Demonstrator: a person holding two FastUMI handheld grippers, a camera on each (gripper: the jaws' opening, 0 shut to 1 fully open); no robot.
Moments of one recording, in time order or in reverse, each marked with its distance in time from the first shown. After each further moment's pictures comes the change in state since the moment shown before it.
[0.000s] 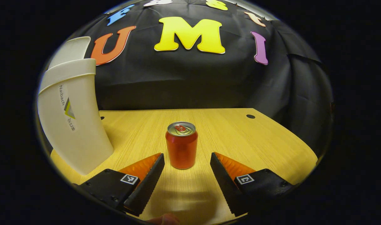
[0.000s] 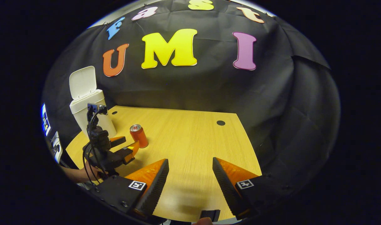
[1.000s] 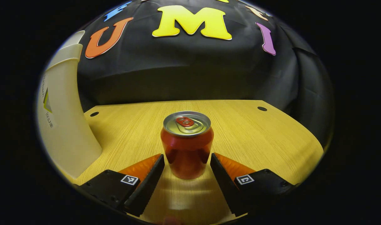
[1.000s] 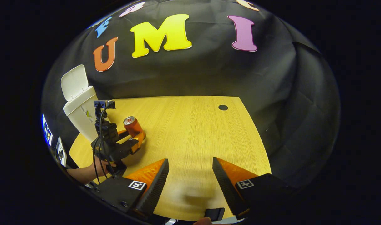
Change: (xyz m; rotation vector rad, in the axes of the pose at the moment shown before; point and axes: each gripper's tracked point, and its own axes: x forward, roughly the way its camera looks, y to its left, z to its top) left arm 0.061 0.008 -0.010 0.003 0.035 0.012; right arm 0.042 -0.001 -0.015 0.064 0.135 0.024
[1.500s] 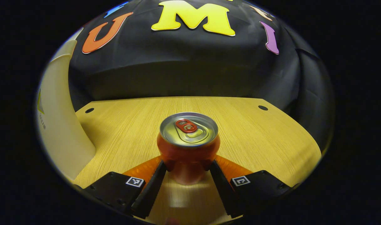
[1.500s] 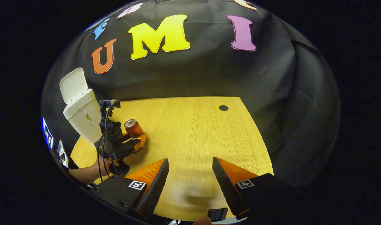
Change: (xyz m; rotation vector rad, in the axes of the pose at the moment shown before) left arm 0.009 -0.002 -0.004 -0.014 0.068 -0.018; right arm 0.000 0.004 0.007 0.021 -0.009 0.004
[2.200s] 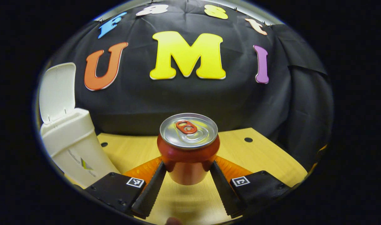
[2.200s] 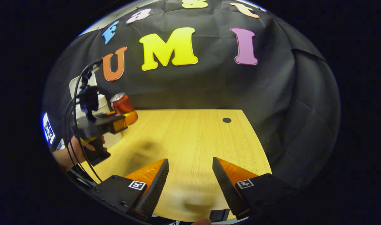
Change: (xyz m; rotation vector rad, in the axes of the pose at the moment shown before) left arm -0.128 0.006 0.179 0.058 -0.265 0.026; right arm -0.043 0.027 0.016 -0.041 -0.154 0.059
